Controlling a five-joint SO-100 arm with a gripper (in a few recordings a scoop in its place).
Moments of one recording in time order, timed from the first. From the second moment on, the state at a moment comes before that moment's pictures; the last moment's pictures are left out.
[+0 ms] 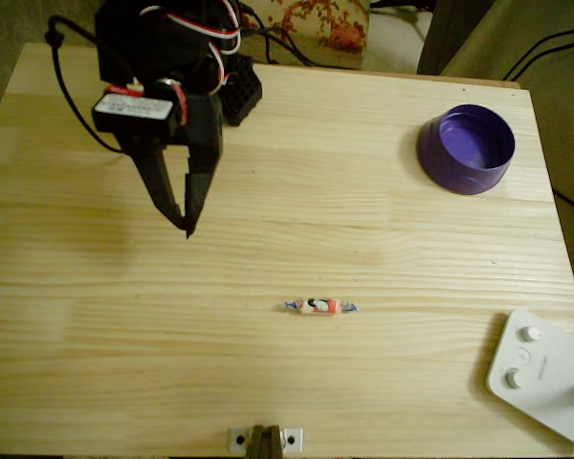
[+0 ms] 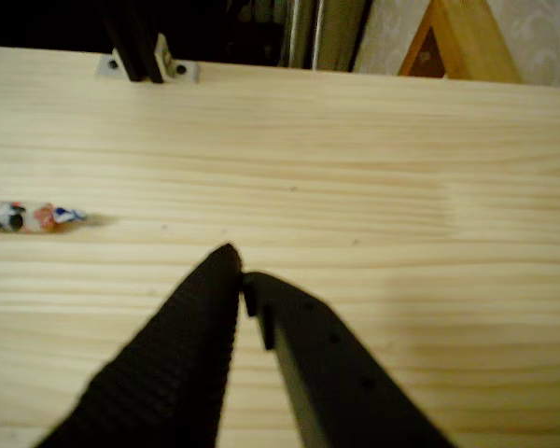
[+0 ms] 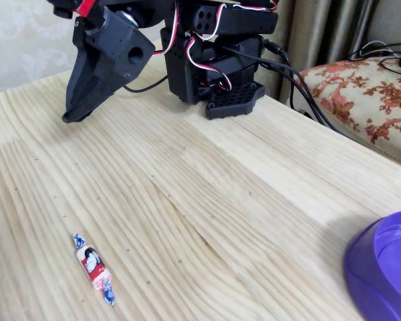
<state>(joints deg) -5.2 193.9 182.0 52.9 0.4</state>
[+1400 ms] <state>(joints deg) -27.9 119.2 128.1 52.9 -34.1</state>
